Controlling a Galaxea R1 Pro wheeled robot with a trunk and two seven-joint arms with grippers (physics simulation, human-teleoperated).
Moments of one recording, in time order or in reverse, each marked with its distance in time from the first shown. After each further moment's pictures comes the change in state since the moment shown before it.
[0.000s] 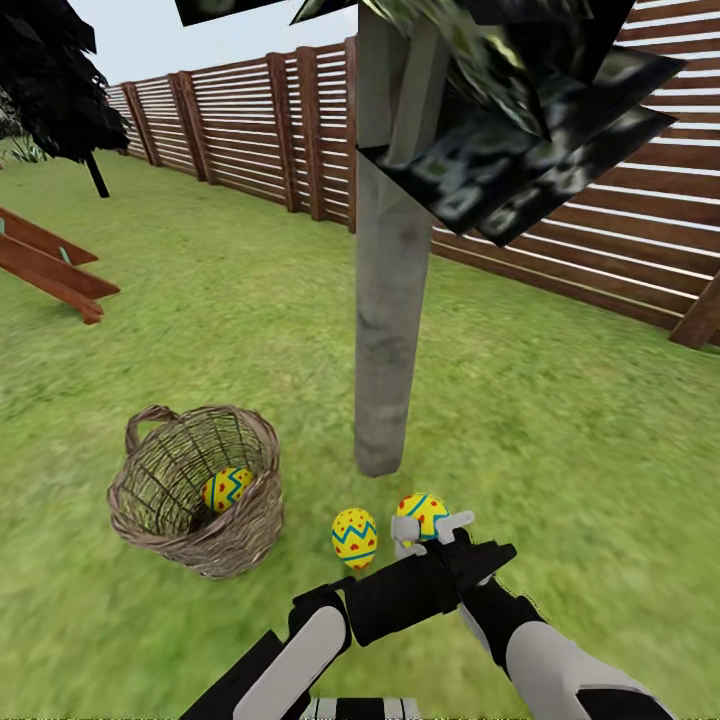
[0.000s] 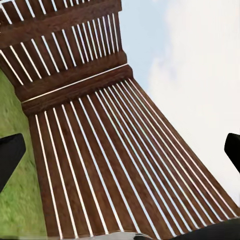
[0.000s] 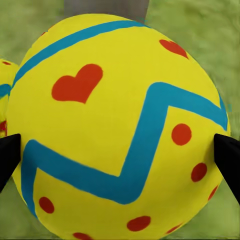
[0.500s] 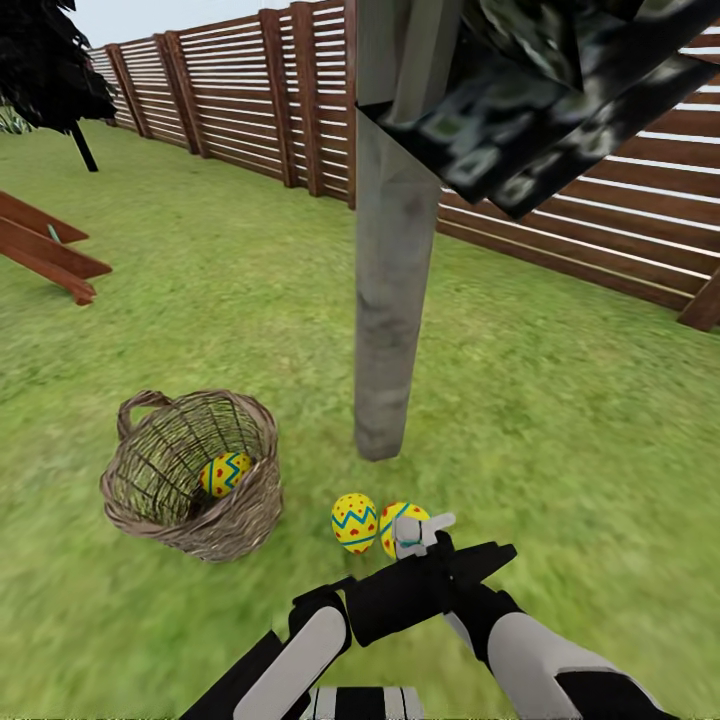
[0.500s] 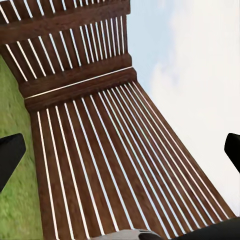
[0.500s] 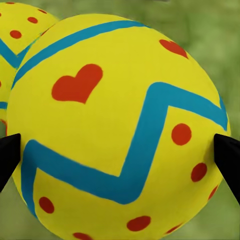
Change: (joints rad) left arm 0.000 0.000 -0.001 0.001 0.000 0.000 0.001; right arm -0.041 0.051 0.013 0.079 0.002 0.038 -0.002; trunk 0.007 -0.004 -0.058
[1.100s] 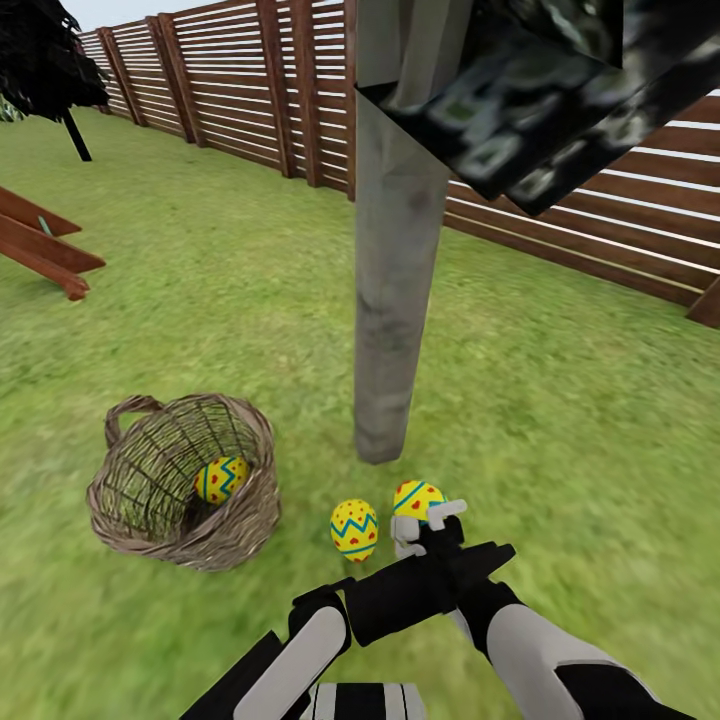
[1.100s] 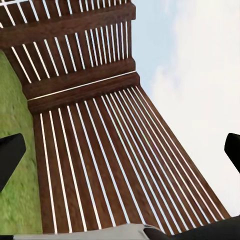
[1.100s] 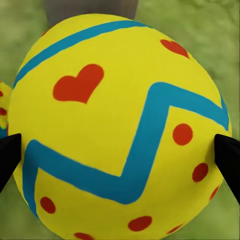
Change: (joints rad) left arm 0.000 0.000 0.002 0.007 0.000 -0.002 -0.002; right arm -0.016 0.000 0.000 -0.018 -0.006 -0.071 -0.147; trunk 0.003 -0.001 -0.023
